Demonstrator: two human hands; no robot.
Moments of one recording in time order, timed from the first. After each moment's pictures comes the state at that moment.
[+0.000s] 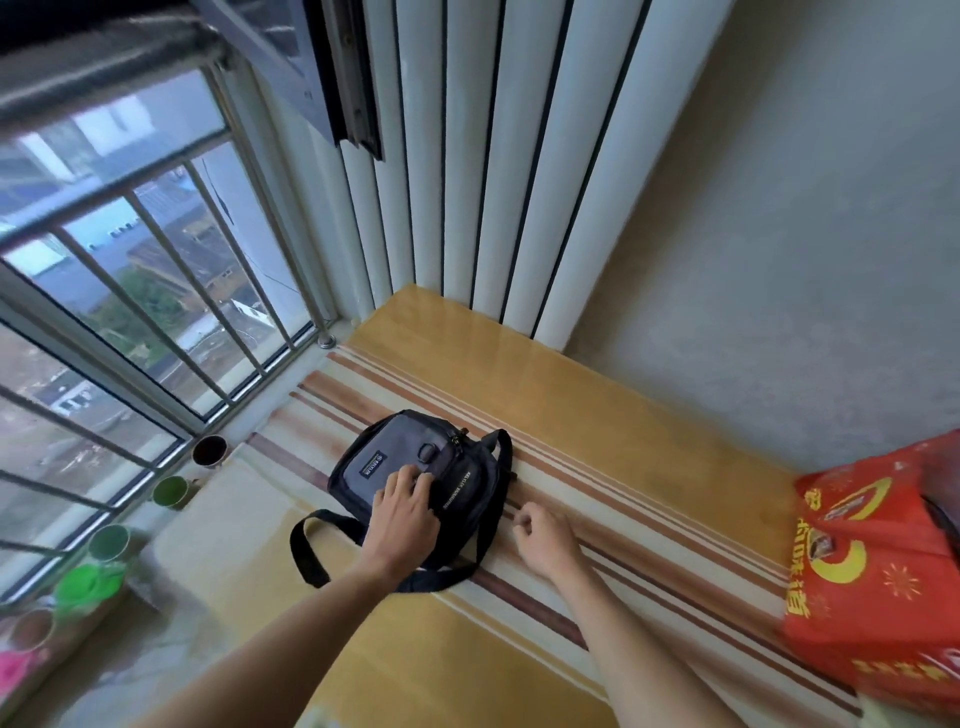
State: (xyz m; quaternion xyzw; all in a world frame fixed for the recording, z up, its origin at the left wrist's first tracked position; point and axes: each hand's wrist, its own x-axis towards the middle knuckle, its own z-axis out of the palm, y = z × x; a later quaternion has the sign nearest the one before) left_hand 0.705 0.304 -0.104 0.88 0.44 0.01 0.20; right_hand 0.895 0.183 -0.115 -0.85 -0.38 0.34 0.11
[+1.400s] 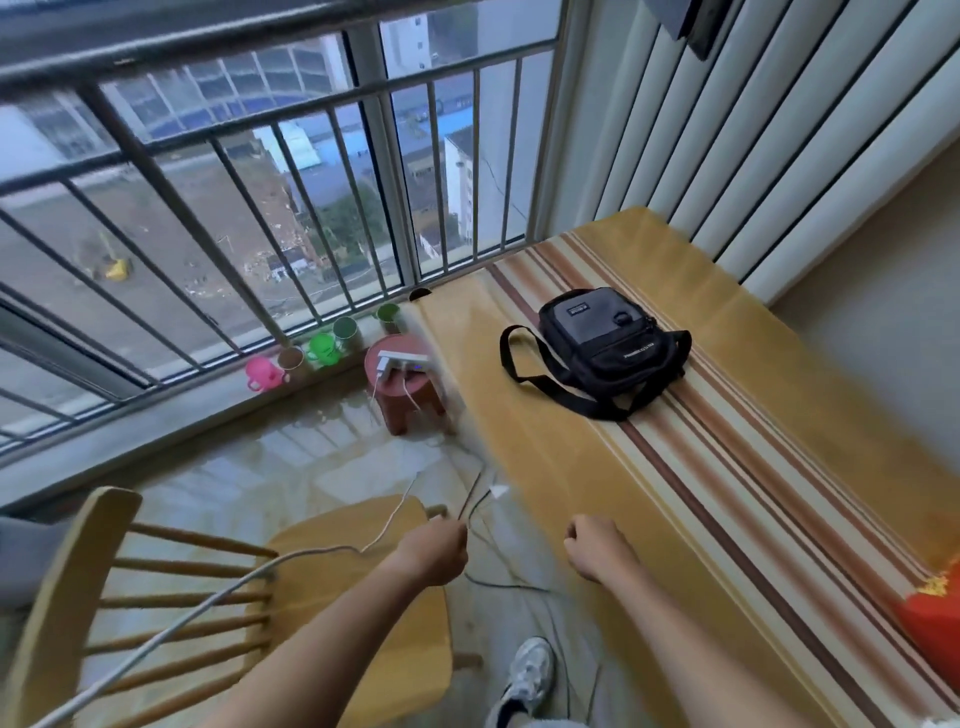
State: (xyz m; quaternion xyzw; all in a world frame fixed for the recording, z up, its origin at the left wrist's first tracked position) left_hand 0.455 0.008 -0.098 0.72 0.56 -0.20 0.36; right_hand 0.702 -0.004 -0.096 -0.74 -0.55 0.37 -0.15
